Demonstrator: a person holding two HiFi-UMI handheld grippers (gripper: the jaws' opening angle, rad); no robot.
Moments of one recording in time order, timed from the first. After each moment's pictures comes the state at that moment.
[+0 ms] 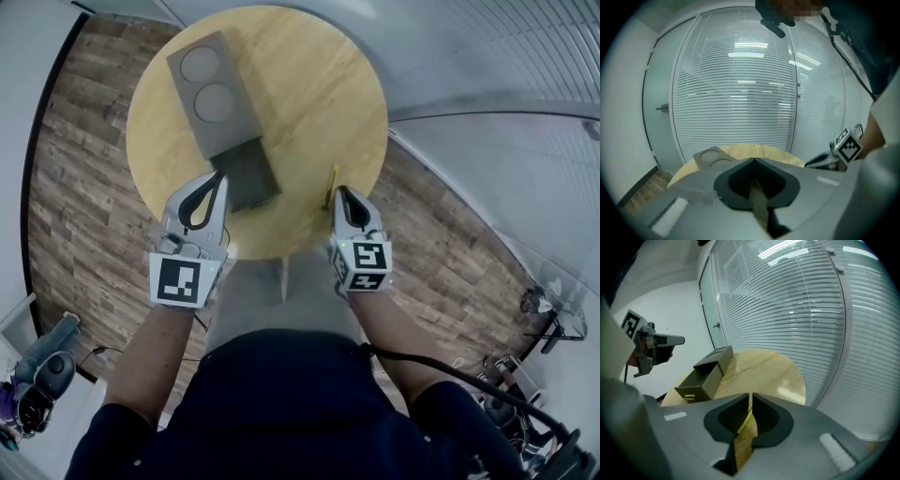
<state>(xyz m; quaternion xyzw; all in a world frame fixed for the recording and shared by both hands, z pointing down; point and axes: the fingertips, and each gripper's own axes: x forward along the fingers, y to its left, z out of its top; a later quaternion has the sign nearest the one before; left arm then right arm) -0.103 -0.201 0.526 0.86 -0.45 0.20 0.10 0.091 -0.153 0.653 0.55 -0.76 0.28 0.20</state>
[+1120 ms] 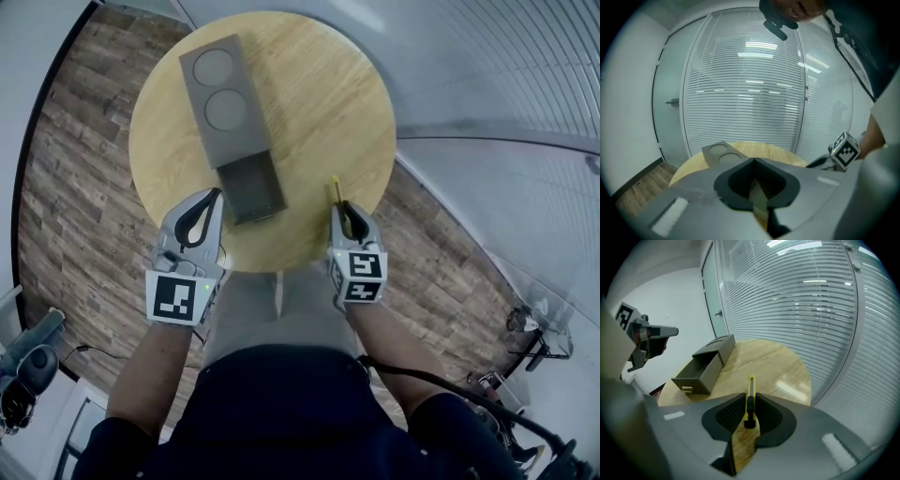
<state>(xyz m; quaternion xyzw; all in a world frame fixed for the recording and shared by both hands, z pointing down) -0.131 -0.196 0.536 0.84 -0.48 0.19 0.14 0.079 -0.158 0.674 0.53 -0.76 0.29 0.26</state>
